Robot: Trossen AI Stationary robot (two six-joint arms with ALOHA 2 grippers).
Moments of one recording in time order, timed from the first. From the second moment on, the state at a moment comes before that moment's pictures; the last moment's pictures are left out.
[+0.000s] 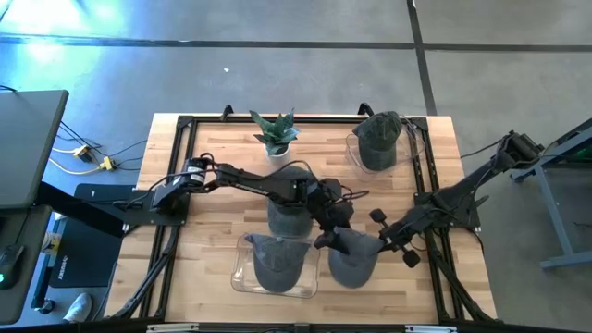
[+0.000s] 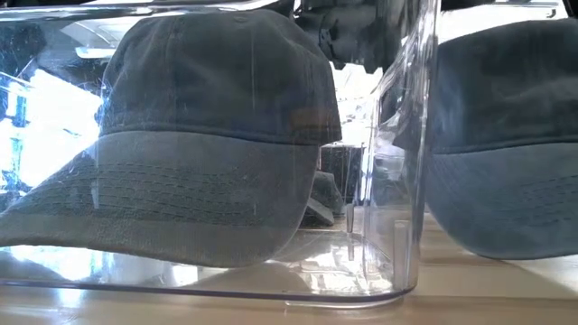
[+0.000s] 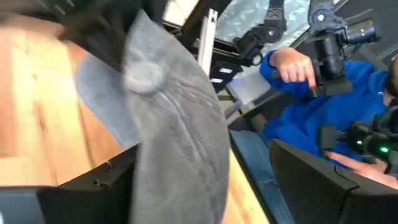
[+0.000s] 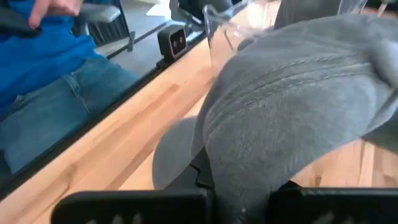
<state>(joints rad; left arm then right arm) -0.07 2.18 1.68 0.10 0.67 -0.33 0.55 0.85 0.21 0.23 -0.06 0.04</state>
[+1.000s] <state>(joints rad) -0.09 2.18 1.68 0.11 0.66 -0.29 0.70 0.76 0.21 0.20 0.09 0.08</state>
